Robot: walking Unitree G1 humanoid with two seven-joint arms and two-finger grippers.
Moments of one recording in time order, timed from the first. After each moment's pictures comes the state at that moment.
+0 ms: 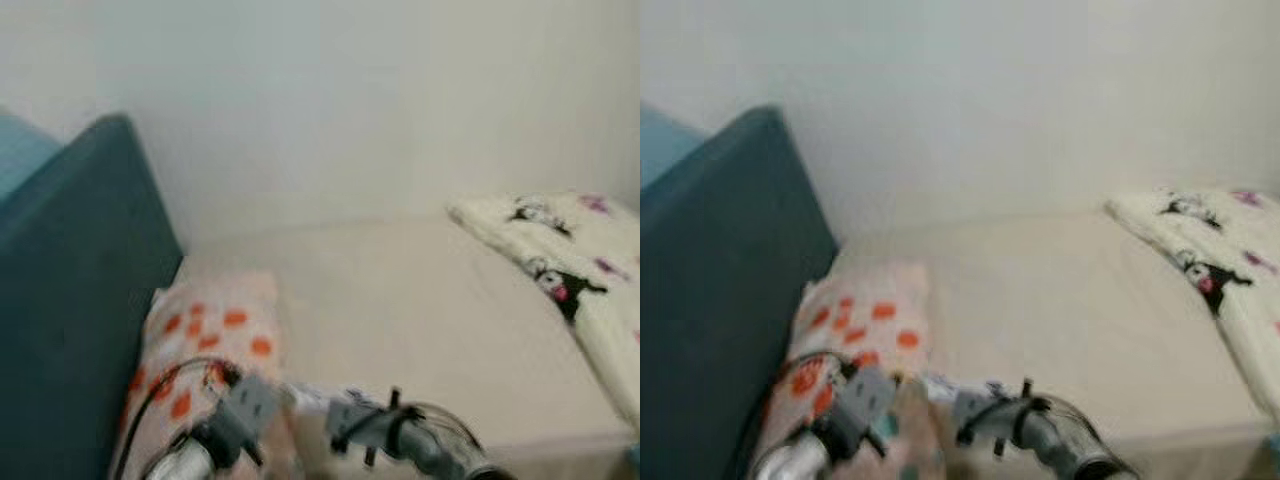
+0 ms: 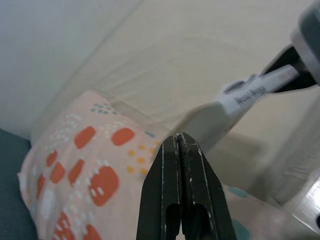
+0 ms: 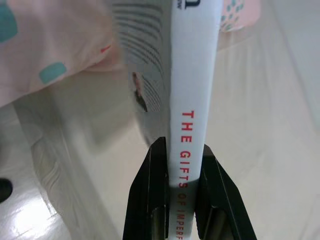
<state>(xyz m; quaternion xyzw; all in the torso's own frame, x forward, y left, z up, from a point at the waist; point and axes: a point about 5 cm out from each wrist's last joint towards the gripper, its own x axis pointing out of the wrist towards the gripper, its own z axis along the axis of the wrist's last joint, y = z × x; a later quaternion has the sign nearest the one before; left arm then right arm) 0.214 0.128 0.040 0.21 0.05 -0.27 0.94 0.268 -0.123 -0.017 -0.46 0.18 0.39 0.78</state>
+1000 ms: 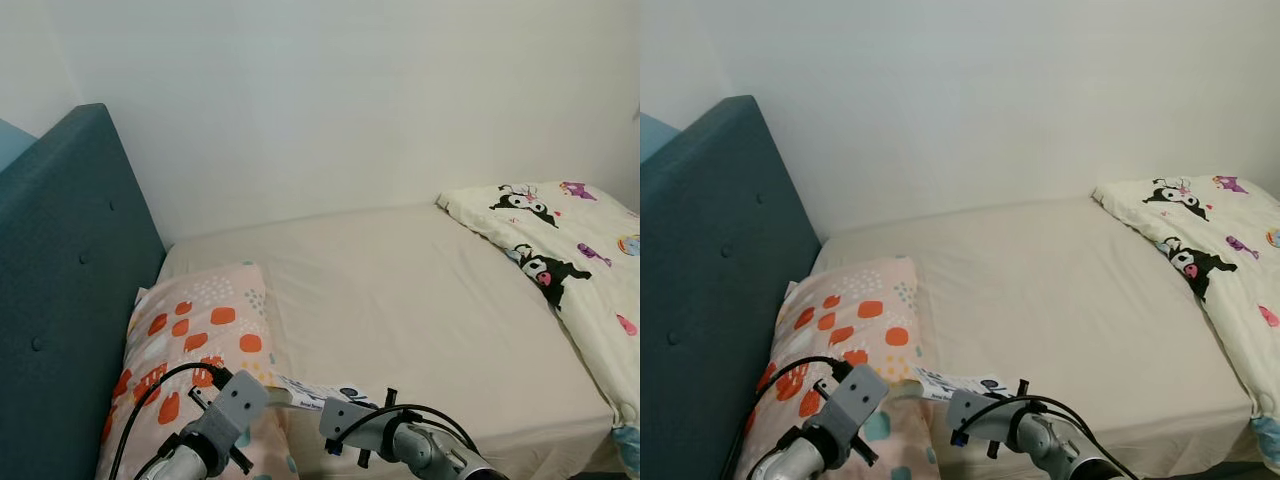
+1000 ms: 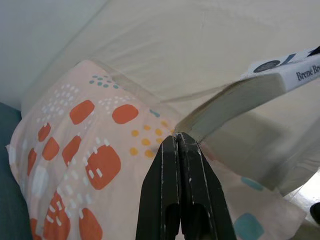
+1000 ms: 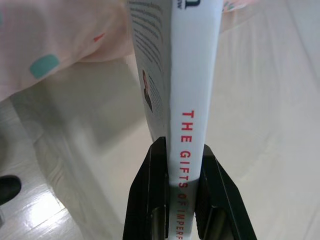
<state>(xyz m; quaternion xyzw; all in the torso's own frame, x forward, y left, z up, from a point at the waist) 0.226 0.141 0.037 0.21 0.09 -0.20 0.95 0.271 -0.122 -0.014 -0.46 0.17 0.38 0.79</state>
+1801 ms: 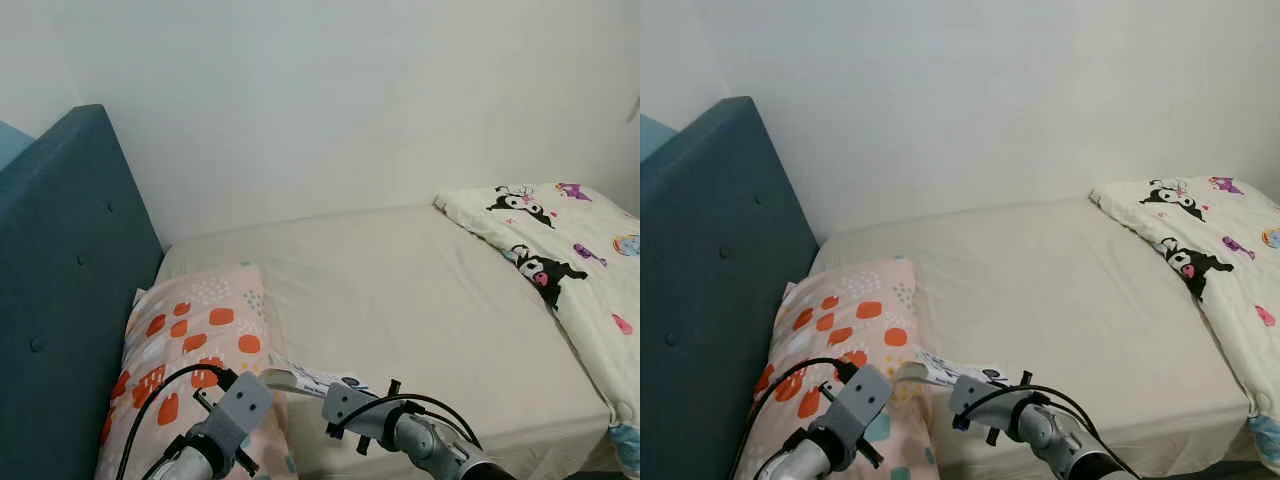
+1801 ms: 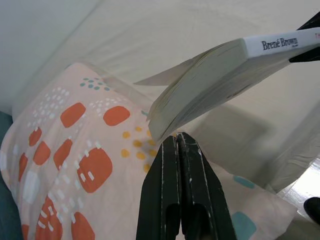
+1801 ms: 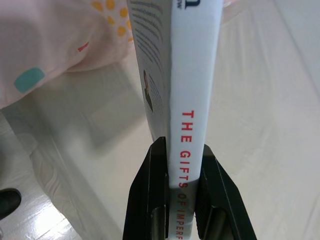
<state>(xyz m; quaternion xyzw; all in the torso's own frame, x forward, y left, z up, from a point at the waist) 0.224 0.134 0.035 0.21 0.09 -0.22 0.95 0.276 -0.124 -0.010 -0.44 0.17 0.36 0.81</state>
